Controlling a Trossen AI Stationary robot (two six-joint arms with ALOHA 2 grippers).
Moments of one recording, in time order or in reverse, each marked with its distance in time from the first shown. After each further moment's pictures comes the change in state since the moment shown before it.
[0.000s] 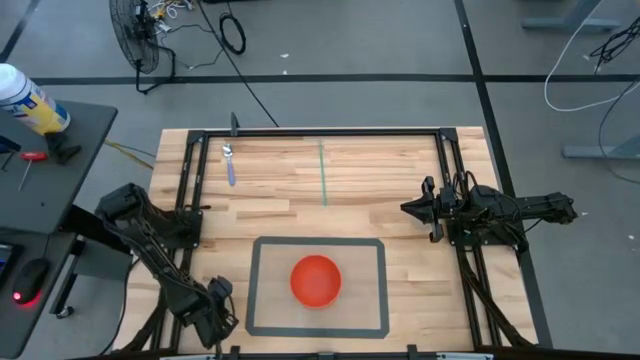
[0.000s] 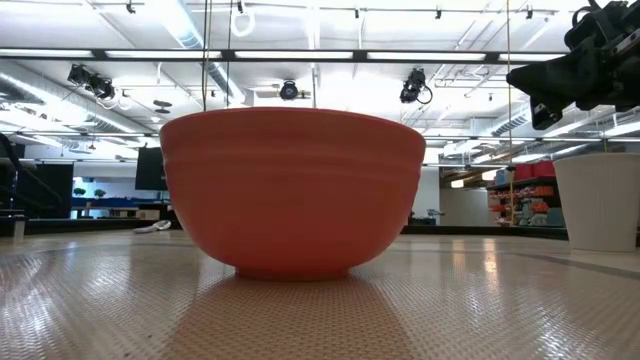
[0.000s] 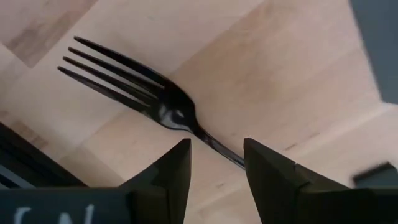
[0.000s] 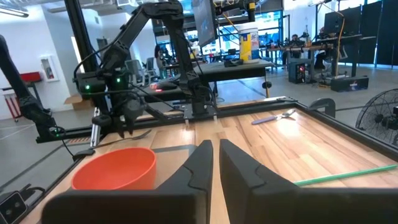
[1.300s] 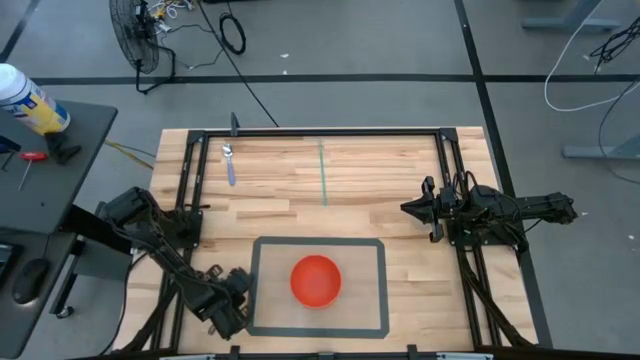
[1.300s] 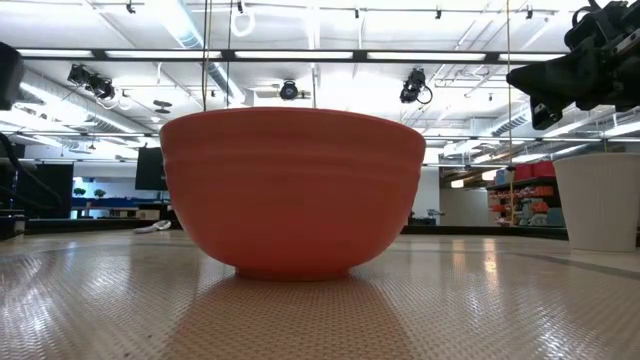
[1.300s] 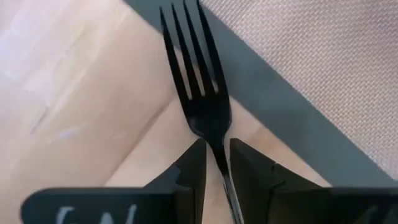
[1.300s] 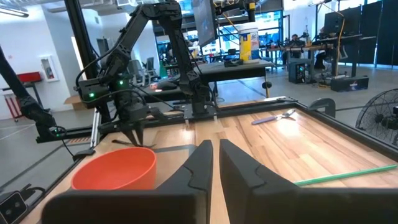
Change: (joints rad) left arm 0.118 0.051 -0.001 0.000 -0.307 0.361; right arm 0.000 0.000 0.000 0.000 0.000 0.000
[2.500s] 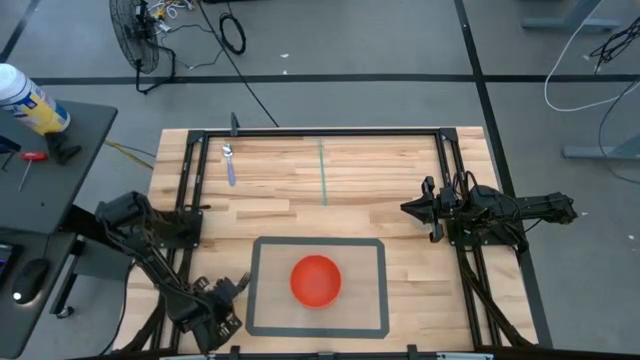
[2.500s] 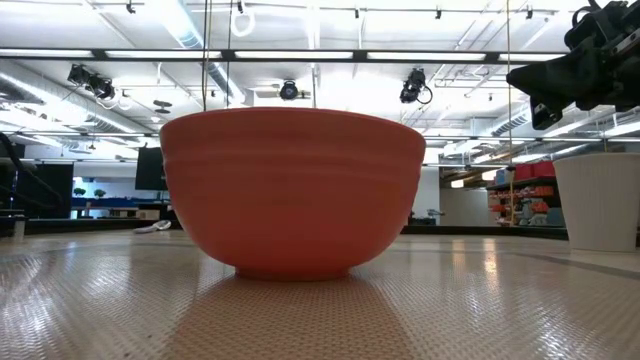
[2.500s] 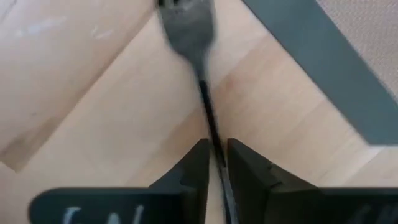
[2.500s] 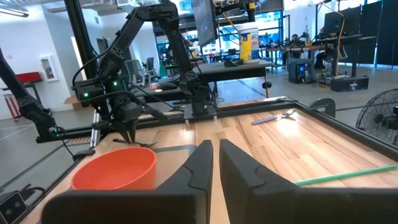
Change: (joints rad) left arm -0.155 0.027 0.007 0.011 0.034 -0.228; right arm 0.000 0.000 0.000 0.000 0.000 0.000
